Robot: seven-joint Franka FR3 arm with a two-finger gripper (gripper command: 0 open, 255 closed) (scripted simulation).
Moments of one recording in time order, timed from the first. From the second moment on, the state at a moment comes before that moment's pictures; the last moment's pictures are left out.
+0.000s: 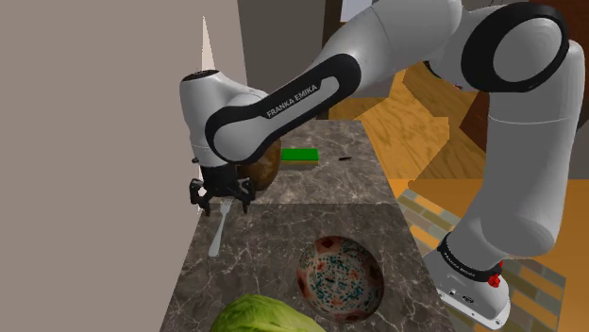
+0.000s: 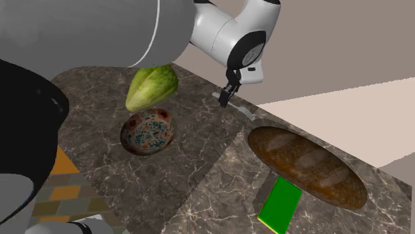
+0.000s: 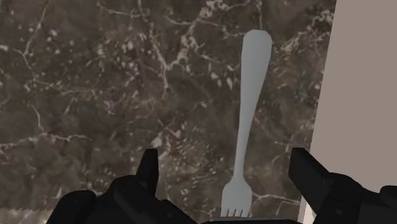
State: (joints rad) arm 0.15 0.41 0.58 -1.78 -0.08 2.10 1.39
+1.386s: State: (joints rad) arm 0.22 0.54 0.54 -1.72 -0.15 2.17 1.47
